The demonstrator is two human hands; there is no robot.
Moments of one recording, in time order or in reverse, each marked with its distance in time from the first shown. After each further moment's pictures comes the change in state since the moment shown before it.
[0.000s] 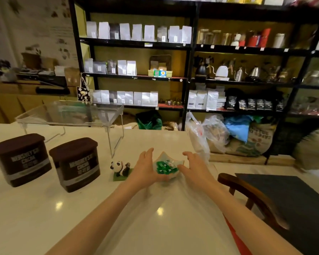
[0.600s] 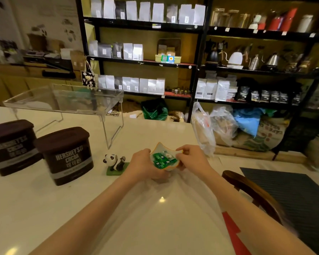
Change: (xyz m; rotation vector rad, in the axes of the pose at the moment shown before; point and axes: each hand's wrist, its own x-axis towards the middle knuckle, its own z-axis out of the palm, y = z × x) left_hand 0.019 0.007 0.006 0.027 0.038 -0.168; right_hand 0.042 0.003 0.005 0.361 -0.044 0.110
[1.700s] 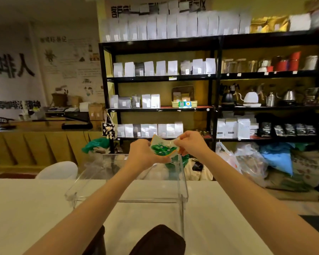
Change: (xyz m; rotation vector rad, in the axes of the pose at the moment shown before) left_hand 0.158 -0.071 -0.259 -0.052 0.296 0.182; right_hand 0.180 -0.251 0.106 0.160 0.101 -0.170
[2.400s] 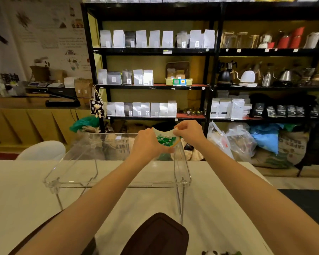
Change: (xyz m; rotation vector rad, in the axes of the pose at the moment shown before) left_hand 0.029 -0.023 0.059 0.116 -0.062 0.042; right_hand 0.033 0.055 0.023 -0.208 0.072 -0.028
